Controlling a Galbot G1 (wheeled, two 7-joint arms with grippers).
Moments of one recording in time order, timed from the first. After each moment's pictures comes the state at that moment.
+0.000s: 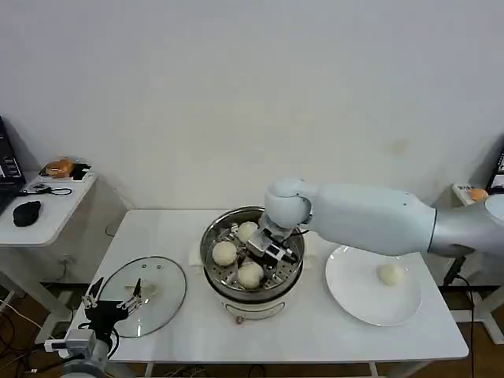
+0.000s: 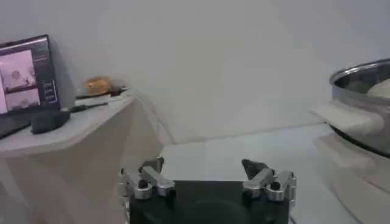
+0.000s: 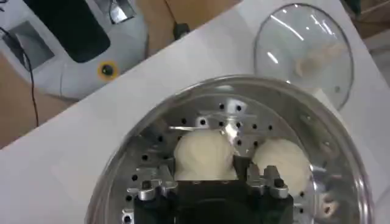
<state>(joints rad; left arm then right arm) 1.61 -1.20 -0.70 -2.07 -0.23 0.23 -0.12 0.43 1.09 -1.23 1.51 0.11 0.00 -1.09</state>
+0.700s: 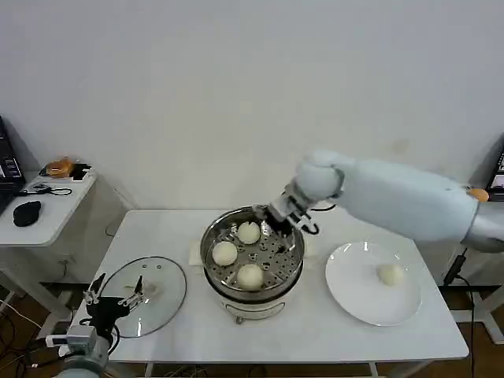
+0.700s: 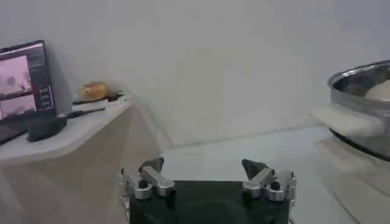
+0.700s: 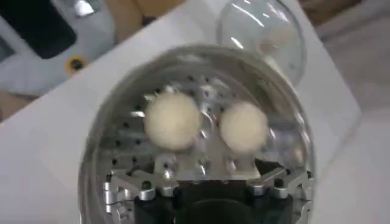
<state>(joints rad) 1.59 -1.16 -0.68 -2.06 -0.24 0.23 -0.12 0.48 0.90 -1.12 1.49 0.15 -0.09 -1.03</state>
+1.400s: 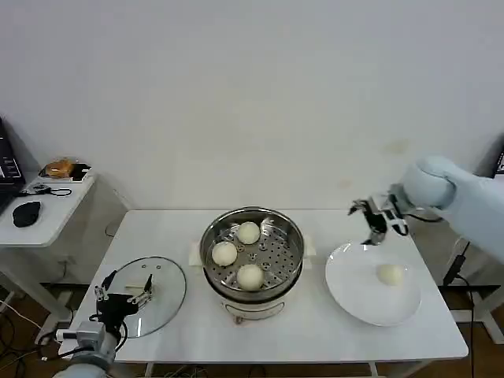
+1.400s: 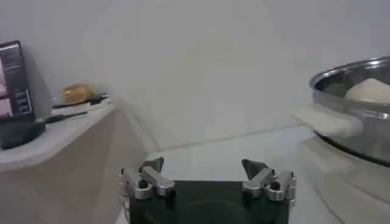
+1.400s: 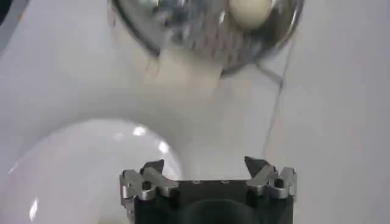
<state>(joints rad) 1.57 -1.14 -0.63 -2.04 -0.24 0.23 -0.11 0.26 0.49 -0.95 1.46 -0.02 -0.14 -1.02</state>
